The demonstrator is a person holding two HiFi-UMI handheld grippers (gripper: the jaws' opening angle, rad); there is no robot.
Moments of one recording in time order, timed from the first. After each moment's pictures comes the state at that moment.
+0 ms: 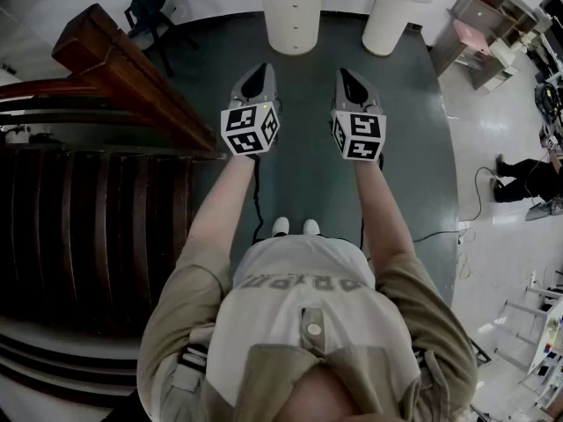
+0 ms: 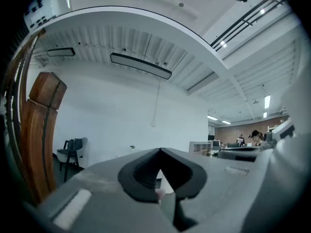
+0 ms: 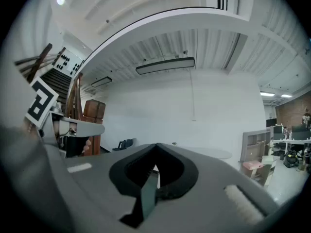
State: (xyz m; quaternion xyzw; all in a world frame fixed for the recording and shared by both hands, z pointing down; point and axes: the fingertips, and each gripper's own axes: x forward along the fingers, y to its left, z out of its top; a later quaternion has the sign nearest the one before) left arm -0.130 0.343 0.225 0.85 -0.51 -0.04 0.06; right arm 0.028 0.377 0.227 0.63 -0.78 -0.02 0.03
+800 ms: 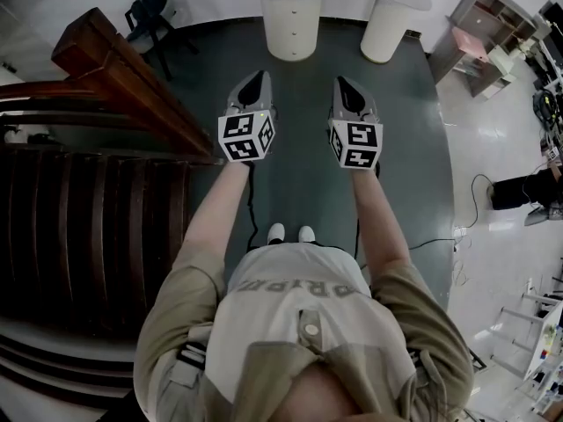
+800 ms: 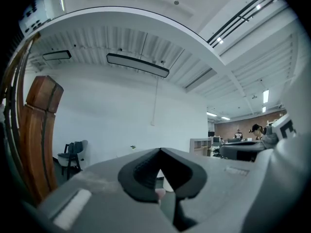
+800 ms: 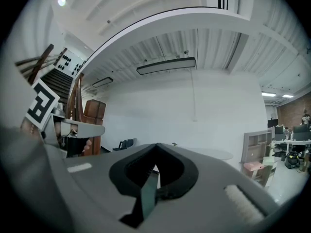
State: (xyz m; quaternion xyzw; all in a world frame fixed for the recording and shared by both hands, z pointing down) left arm -0.124 0.338 0.228 0.86 -0.52 -0.03 0.04; right arm 0.036 0.374 0.227 0.62 -0.78 -0.02 0.03
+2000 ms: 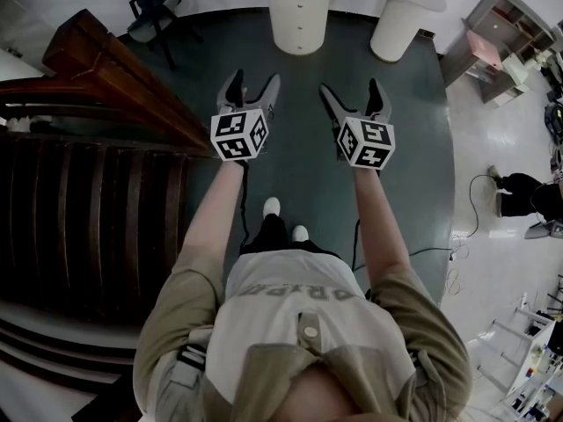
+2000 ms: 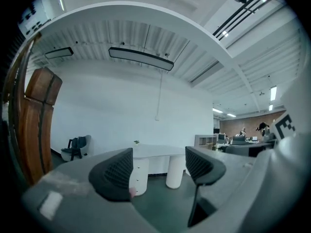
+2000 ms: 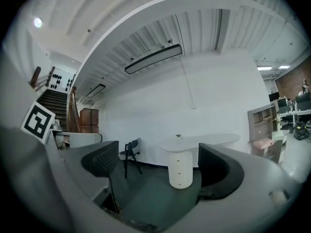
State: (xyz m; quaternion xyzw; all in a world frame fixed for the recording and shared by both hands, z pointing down) left arm -0.101 0.296 0.250 0.84 -0.54 -0.01 0.07; right arm 0.090 0.325 0.252 0.60 -0.80 0.08 -0.02
